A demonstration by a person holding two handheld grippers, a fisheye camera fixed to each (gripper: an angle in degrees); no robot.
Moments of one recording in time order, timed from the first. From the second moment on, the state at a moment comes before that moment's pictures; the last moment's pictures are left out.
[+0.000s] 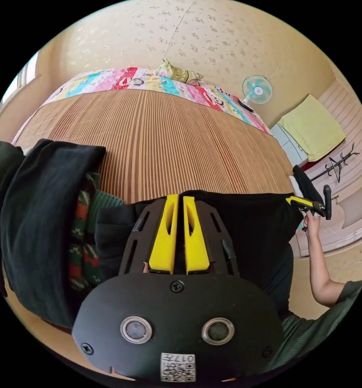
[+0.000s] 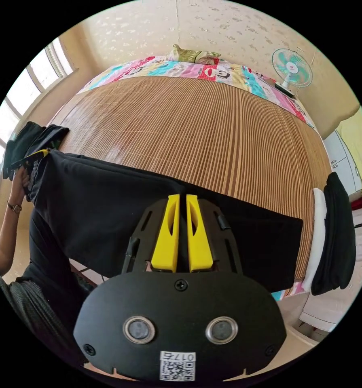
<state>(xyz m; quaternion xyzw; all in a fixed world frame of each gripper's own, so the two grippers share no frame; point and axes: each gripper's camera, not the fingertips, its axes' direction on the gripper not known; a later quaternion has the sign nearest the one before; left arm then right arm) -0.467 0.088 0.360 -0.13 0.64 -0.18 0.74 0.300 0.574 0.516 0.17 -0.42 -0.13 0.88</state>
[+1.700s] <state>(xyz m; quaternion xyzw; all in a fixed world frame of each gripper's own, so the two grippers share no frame) -0.624 0.319 0.450 -0.19 0.63 -0.38 0.65 0.608 0.707 0.758 0.16 -0.42 0.40 0.80</state>
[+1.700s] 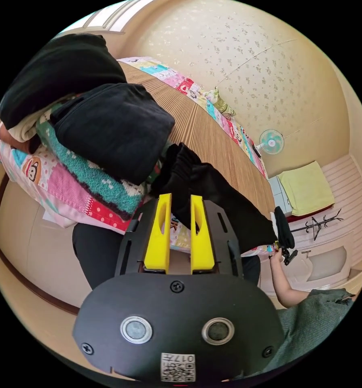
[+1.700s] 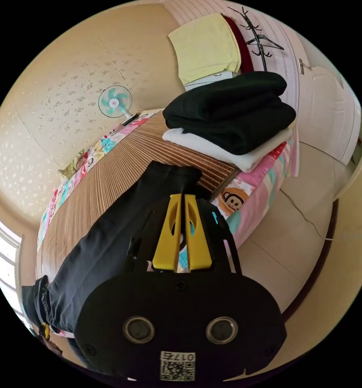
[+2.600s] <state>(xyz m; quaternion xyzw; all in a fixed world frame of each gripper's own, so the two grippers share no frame) -0.557 0.374 0.460 -0.03 0.82 -0.46 0.34 0.462 0.728 0.587 0.28 -0.62 0.03 0.73</state>
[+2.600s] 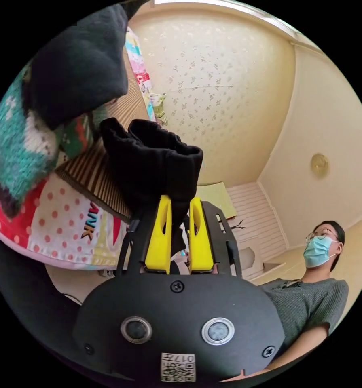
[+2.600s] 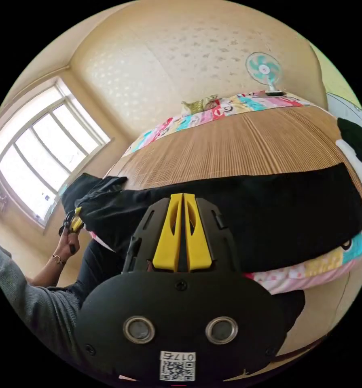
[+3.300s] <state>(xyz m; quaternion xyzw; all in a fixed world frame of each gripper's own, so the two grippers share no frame) -0.395 0.166 0.146 0.11 0.87 0.01 0.48 0.433 0.729 0.716 0.06 -0.72 0.15 0.67</state>
